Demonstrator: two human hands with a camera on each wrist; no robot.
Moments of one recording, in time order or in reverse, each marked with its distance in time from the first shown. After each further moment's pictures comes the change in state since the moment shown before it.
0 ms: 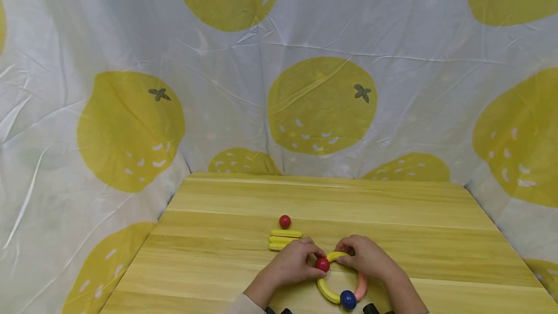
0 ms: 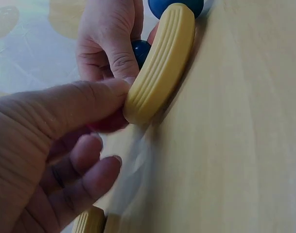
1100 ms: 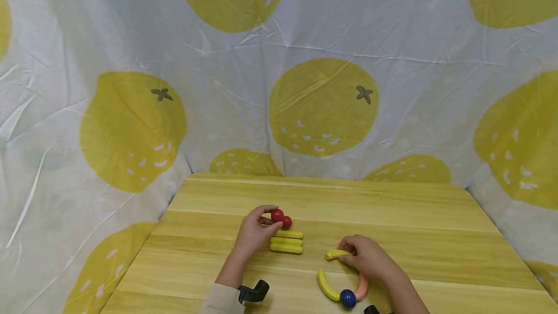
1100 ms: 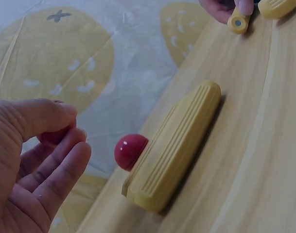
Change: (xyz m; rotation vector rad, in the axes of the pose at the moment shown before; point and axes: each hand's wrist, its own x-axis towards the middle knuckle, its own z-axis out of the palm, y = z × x) left_hand -0.021 -0.054 -0.063 -0.444 0.534 -0.312; right_hand 0.000 0.002 0.002 -0.030 0.047 0.027
